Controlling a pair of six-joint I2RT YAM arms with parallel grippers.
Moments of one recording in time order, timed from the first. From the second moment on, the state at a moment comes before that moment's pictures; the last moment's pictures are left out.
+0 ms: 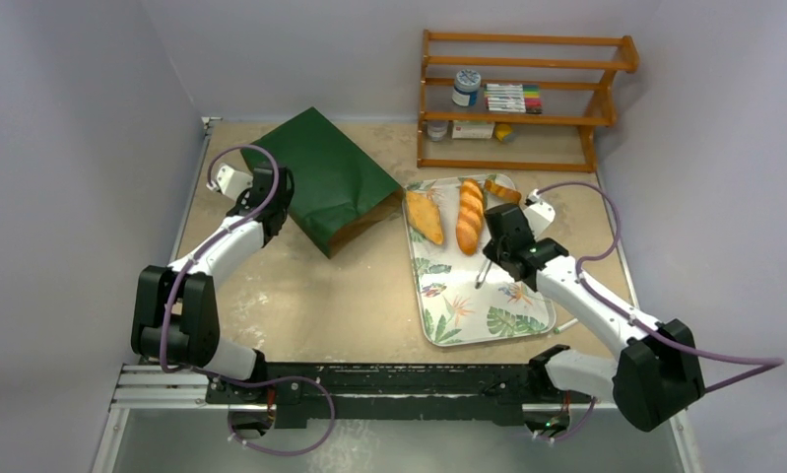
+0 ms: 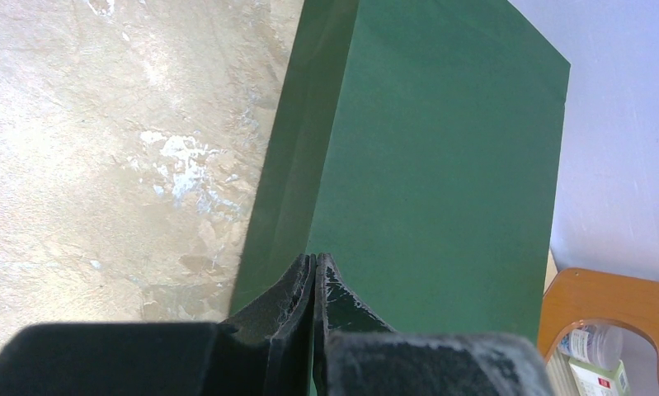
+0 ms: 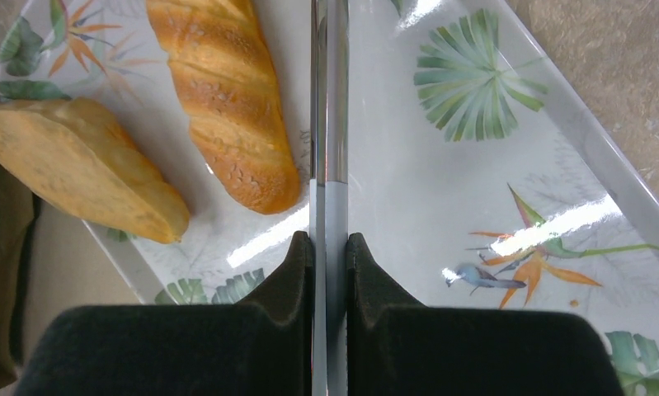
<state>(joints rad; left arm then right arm) -0.18 1.47 0.93 -0.15 -0.53 -1.17 0.46 1.16 0.77 -0.51 0.50 0.94</state>
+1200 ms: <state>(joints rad) -0.16 1.46 0.93 -0.15 -0.53 -1.17 0.46 1.19 0.63 -0.39 0.40 0.97</state>
